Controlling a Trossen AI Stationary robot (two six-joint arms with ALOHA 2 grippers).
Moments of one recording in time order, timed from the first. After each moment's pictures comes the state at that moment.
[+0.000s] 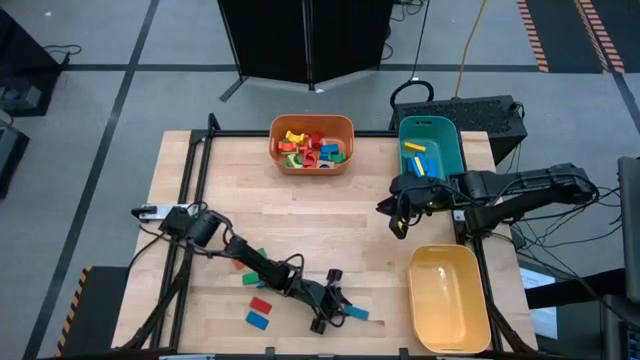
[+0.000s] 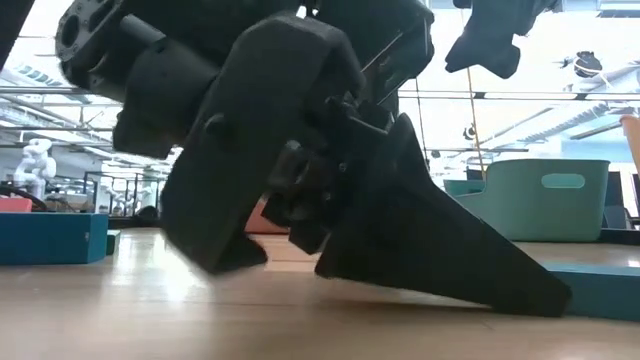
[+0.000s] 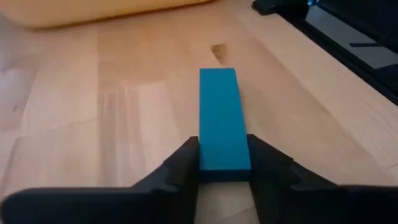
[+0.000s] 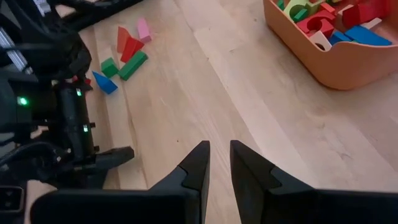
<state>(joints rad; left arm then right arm) -0.44 2.29 1.22 0.59 -0.09 -0.03 0.10 1.04 0.94 -0.61 0.19 0.53</state>
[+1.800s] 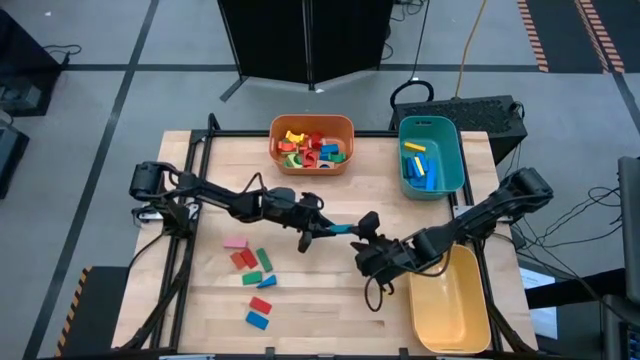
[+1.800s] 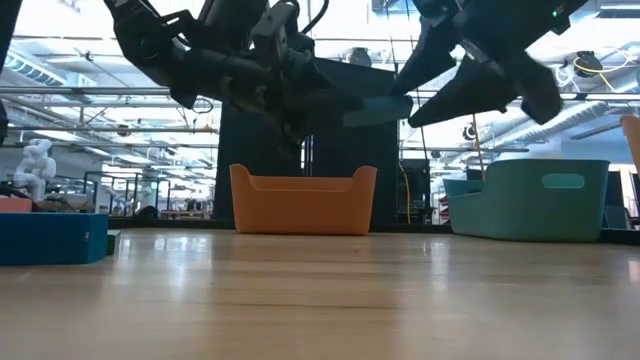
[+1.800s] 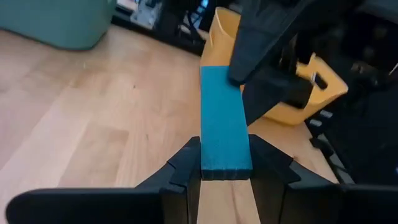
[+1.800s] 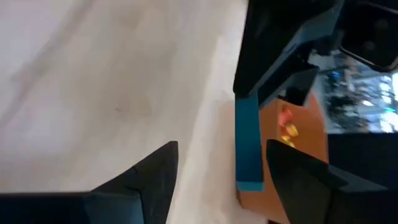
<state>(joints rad) 0.01 1.71 0.78 0.64 0.24 -0.36 0.47 1.55 0.94 -0.25 0.78 -0.41</state>
